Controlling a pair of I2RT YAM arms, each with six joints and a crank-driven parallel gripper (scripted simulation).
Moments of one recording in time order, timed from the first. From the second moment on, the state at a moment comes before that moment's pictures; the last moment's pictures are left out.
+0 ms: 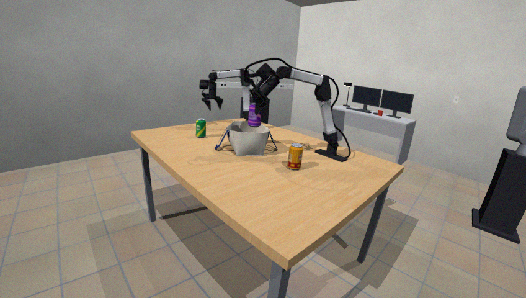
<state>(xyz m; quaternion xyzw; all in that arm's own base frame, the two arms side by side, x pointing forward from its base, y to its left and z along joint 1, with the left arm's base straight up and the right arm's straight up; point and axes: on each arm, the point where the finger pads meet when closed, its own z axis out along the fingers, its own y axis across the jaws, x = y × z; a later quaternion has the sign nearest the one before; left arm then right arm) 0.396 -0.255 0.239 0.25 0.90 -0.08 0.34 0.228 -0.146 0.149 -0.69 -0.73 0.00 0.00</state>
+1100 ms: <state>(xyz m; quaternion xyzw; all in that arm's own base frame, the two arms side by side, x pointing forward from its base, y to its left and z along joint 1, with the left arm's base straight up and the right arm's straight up) 0.390 -0.266 0.244 0.25 0.90 -0.09 0.34 0.228 -0.146 0.149 -0.69 -0.73 0.00 0.00</state>
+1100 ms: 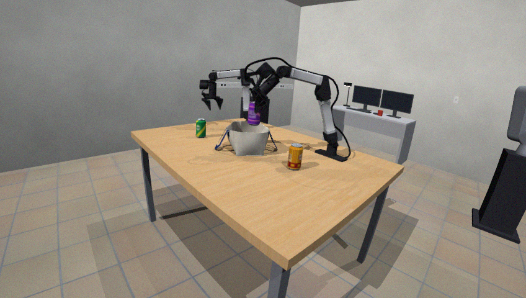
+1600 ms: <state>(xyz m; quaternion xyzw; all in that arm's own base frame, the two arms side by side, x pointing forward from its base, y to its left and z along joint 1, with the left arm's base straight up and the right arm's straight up) 0.390 -0.265 0.244 0.25 0.90 -0.09 0.34 0.228 -0.146 0.149 -0.69 -0.73 0.00 0.00</state>
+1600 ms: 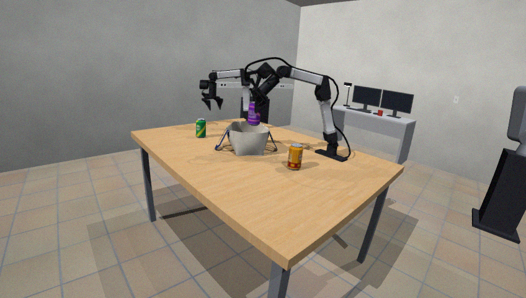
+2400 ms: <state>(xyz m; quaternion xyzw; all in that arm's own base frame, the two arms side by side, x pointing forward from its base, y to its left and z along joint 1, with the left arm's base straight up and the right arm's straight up) 0.379 -0.321 0.238 0.27 0.90 -0.10 0.33 0.228 -0.146 0.149 -0.69 -0.73 0.00 0.00</state>
